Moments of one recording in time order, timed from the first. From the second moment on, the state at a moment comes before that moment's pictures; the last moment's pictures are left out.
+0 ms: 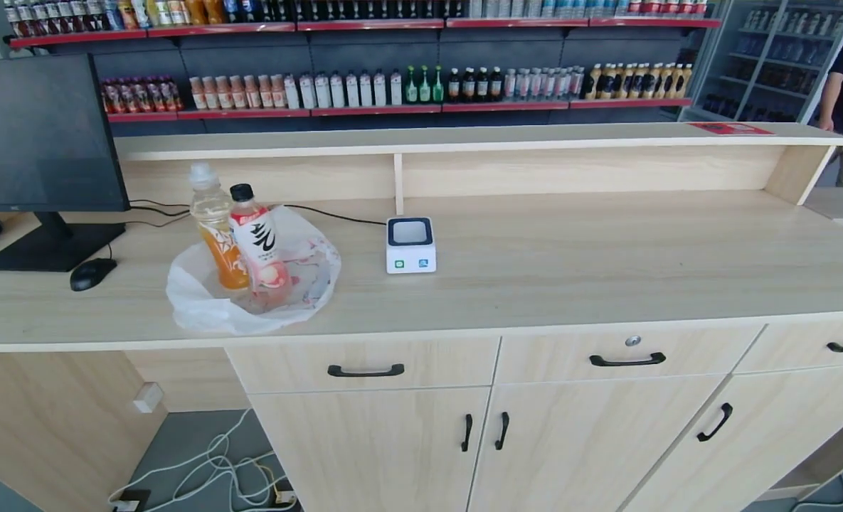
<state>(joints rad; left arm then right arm) 0.00 0.00 0.00 0.00 0.00 -0.02 0.00 0.00 0.00 0.00 -0.03 -0.05</state>
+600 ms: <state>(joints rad) 0.00 0.00 0.00 0.00 0.00 -0.02 0.00 0.00 0.00 0.00 -0.03 -0.05</state>
